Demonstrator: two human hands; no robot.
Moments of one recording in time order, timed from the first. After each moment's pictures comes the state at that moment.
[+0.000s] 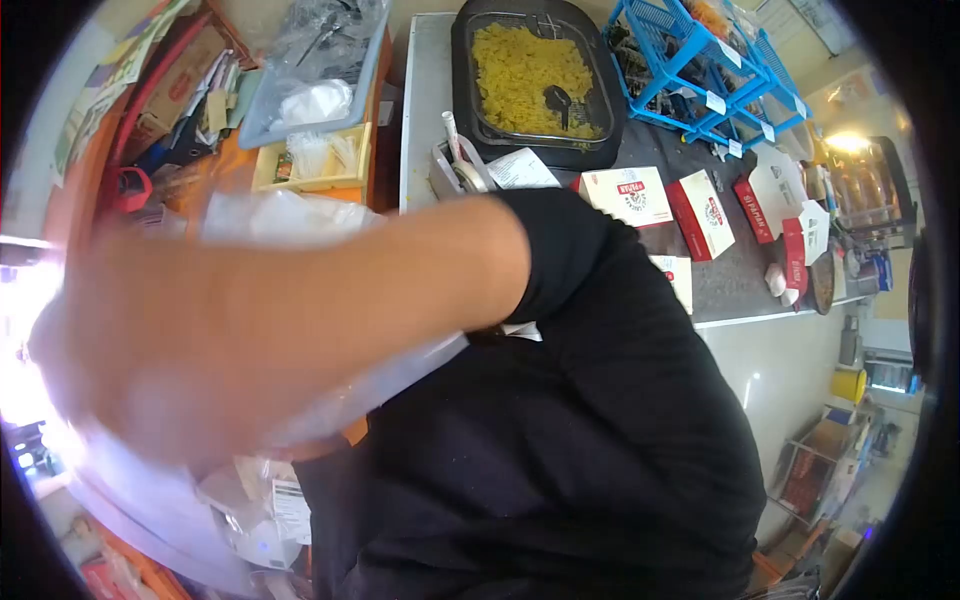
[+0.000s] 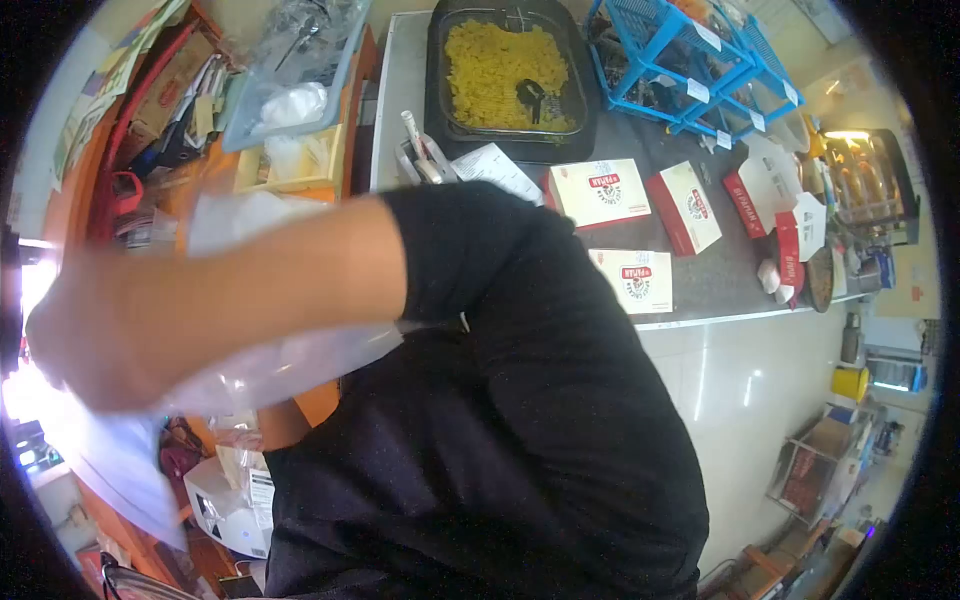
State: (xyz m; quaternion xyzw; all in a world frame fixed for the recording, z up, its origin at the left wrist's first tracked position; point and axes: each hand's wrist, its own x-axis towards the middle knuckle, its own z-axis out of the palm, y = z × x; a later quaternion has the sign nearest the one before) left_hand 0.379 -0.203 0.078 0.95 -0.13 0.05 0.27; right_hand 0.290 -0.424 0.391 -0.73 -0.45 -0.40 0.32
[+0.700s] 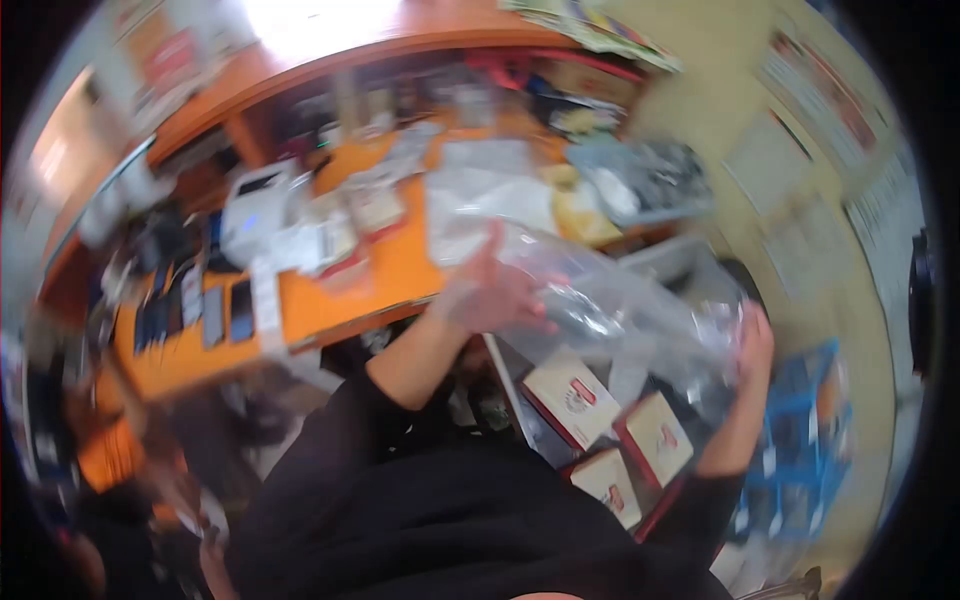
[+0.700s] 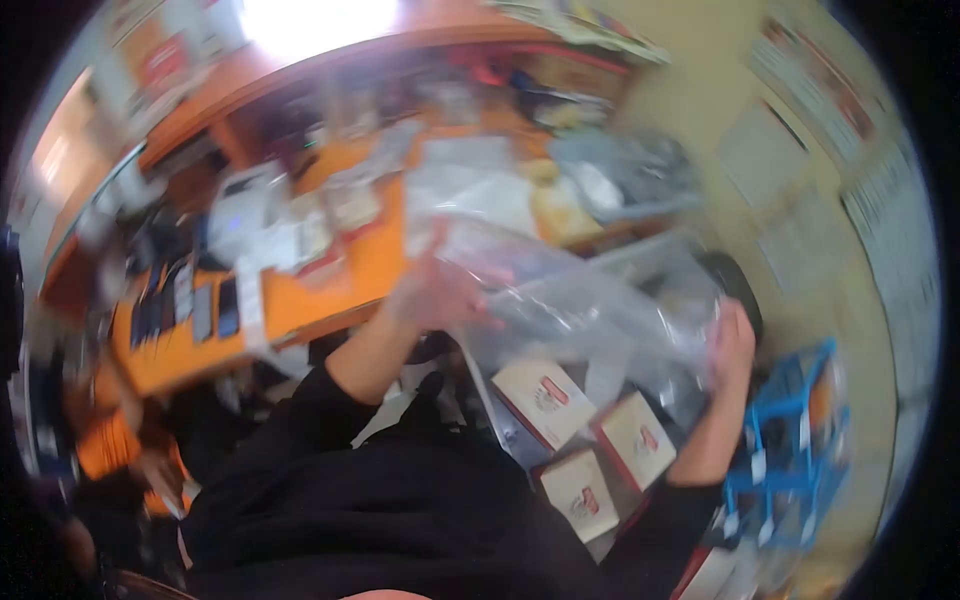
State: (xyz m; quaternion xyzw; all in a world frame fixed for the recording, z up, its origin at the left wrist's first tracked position) left_hand 0.160 -0.332 0.222 0.17 -0.06 -0.31 0.93; right_hand 0.219 -0.758 0.289 -0.78 0.03 -0.14 0.61
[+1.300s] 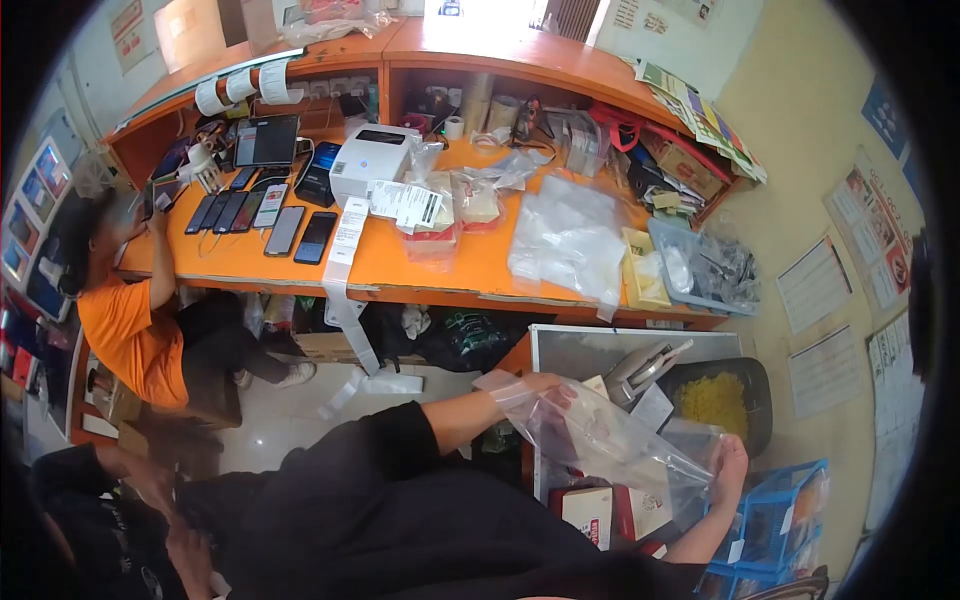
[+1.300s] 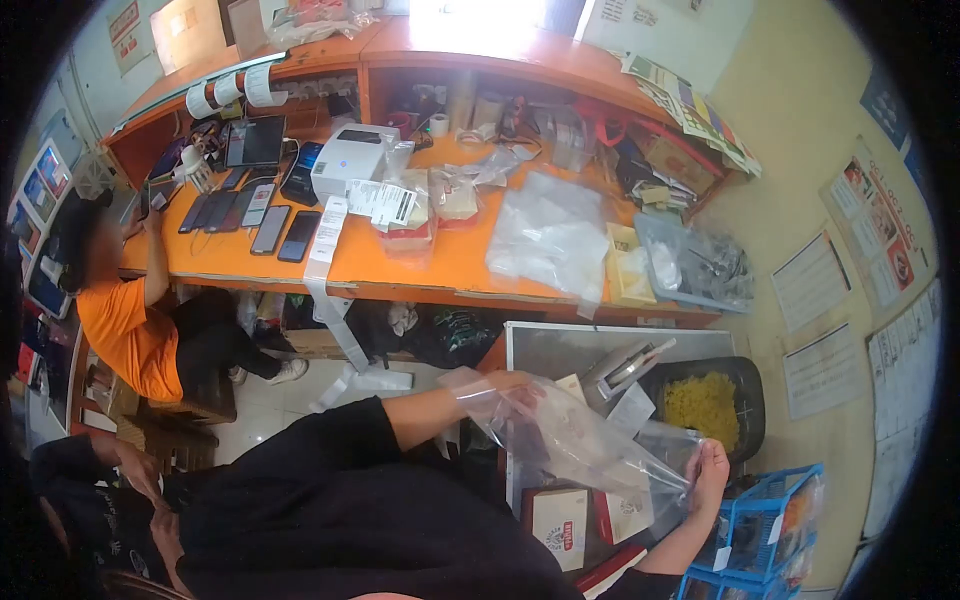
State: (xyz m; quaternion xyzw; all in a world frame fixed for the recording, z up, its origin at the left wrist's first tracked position) left_hand 0.068 -0.418 0.074 0.32 0.11 -0.25 0.91; right_hand 0.153 -0.817 0.246 -0.74 -0.04 0.10 0.67
